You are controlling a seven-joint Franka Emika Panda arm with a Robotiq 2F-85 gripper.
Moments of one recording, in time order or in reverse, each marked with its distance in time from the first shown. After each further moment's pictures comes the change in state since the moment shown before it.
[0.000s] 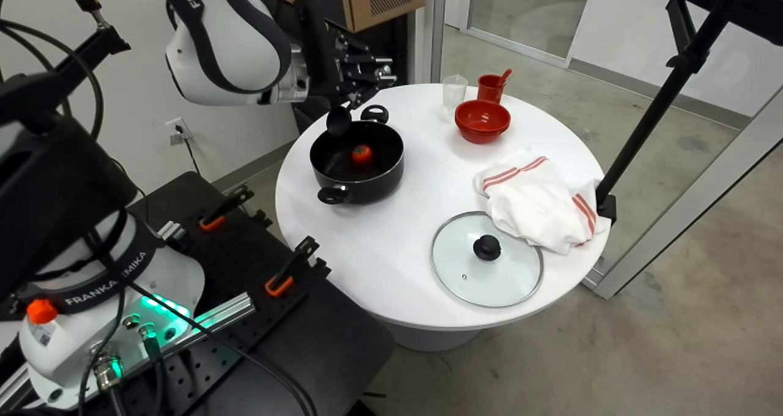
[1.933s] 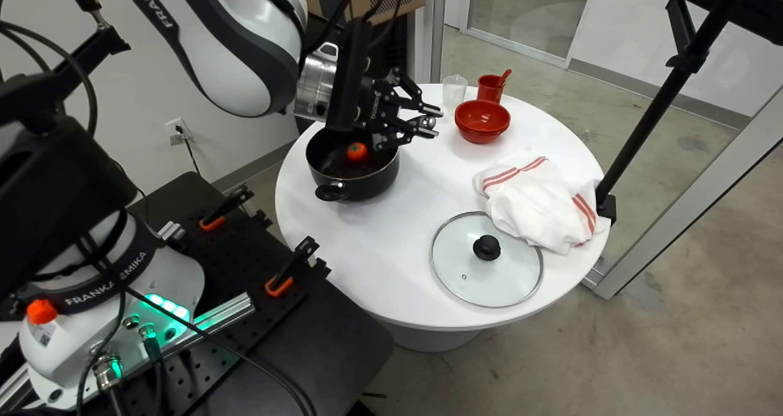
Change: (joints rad) arm -0.136 -0.048 -0.159 -0.001 0.228 0.159 0.022
